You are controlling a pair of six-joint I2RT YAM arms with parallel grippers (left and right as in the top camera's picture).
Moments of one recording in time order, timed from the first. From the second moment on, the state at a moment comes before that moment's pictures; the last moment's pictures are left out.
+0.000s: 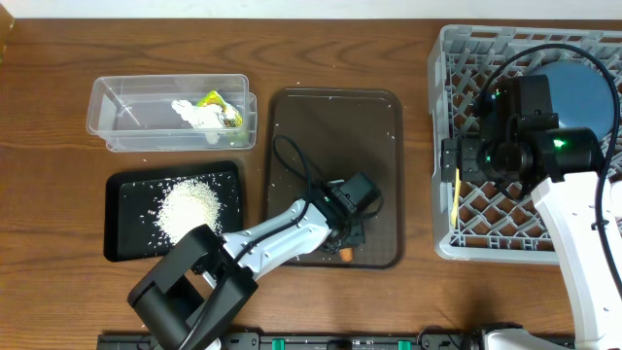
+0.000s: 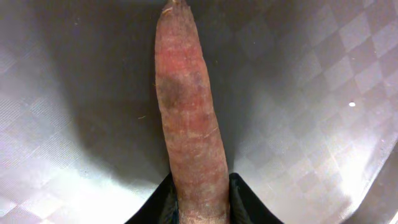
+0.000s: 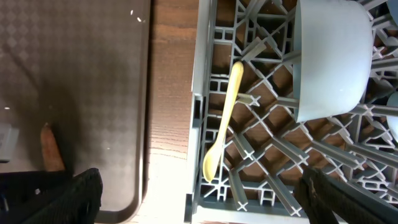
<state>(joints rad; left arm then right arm) -0.84 1.77 0.99 -0.59 0.08 -0.99 0.11 1.39 1.33 -1.13 -0.01 0.10</state>
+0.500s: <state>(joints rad) -0.54 1.57 0.96 -0.84 -0.07 -0.89 0.11 1.39 1.33 -1.13 -0.01 0.10</state>
